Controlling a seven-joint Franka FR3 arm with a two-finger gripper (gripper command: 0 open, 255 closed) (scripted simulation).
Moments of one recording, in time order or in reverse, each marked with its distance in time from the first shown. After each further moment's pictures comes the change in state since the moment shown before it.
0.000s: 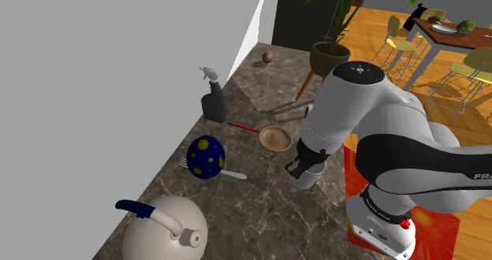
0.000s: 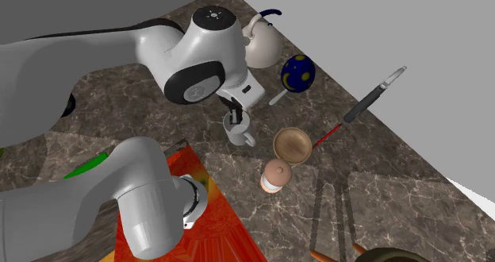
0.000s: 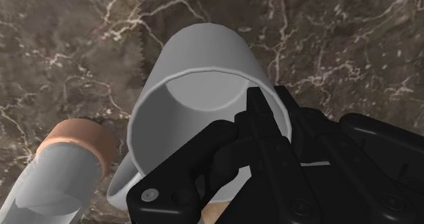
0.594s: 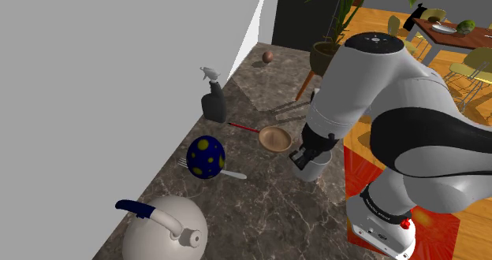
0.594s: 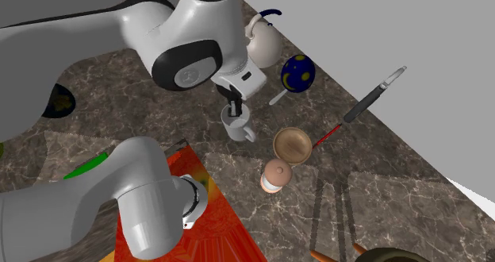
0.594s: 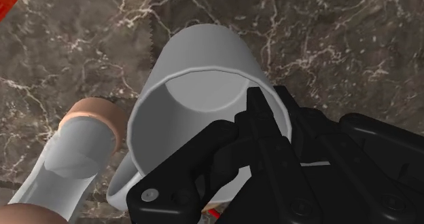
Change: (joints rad) arm -0.015 -0.050 -0.052 0.091 -0.046 -0.139 -0.004
